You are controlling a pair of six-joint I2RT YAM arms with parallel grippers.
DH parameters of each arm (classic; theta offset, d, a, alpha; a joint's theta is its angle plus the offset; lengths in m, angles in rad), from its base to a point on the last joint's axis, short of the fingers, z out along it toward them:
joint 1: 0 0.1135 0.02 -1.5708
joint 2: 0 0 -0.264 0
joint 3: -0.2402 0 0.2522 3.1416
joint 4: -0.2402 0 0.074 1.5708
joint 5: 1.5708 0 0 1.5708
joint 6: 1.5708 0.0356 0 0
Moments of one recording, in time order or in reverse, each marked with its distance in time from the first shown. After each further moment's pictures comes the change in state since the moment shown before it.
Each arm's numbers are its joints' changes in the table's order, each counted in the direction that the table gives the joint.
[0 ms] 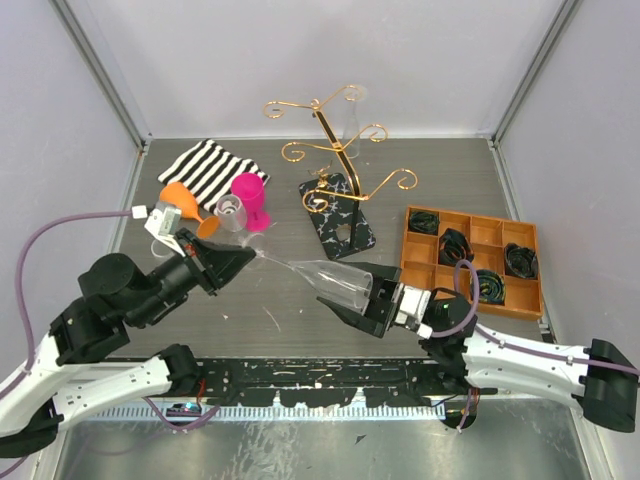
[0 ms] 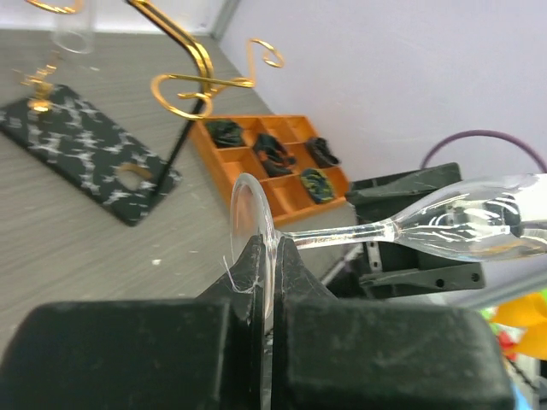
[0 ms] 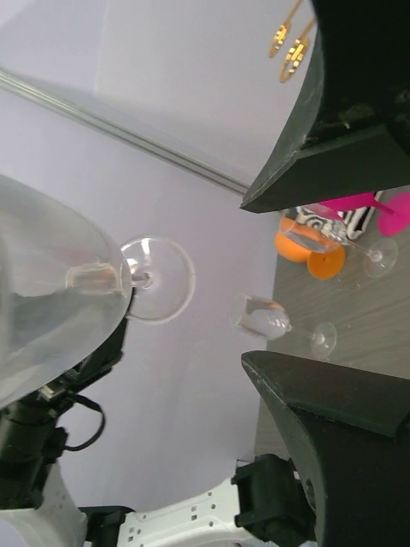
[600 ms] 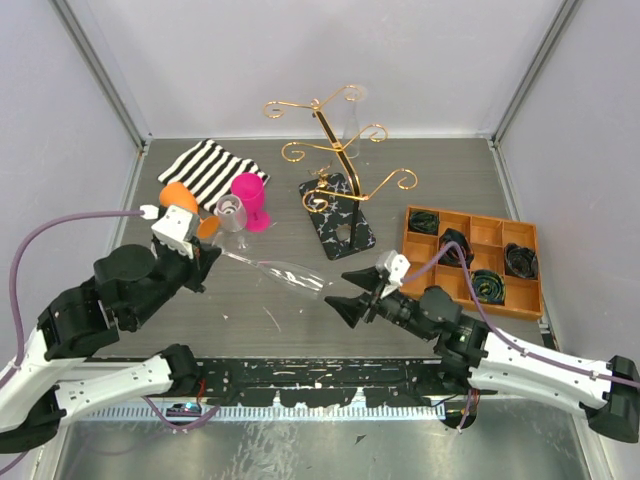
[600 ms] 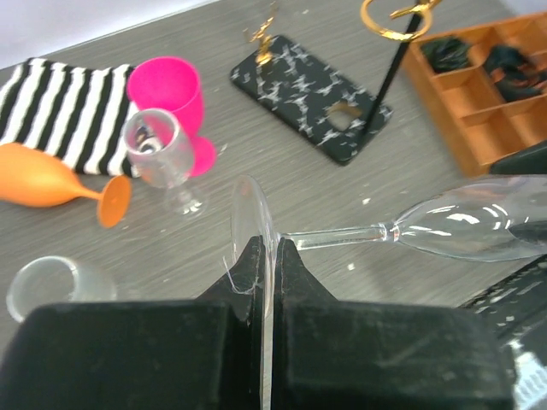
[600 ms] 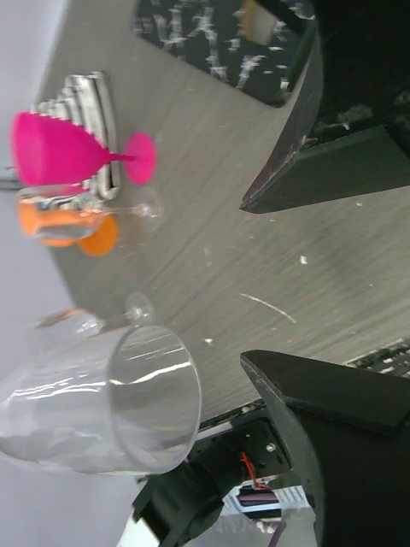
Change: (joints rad) left arm 0.000 0.071 -0.182 -0.421 -0.312 0.382; right arm 0.000 -0.206 -0.014 -0.739 0.318 0.420
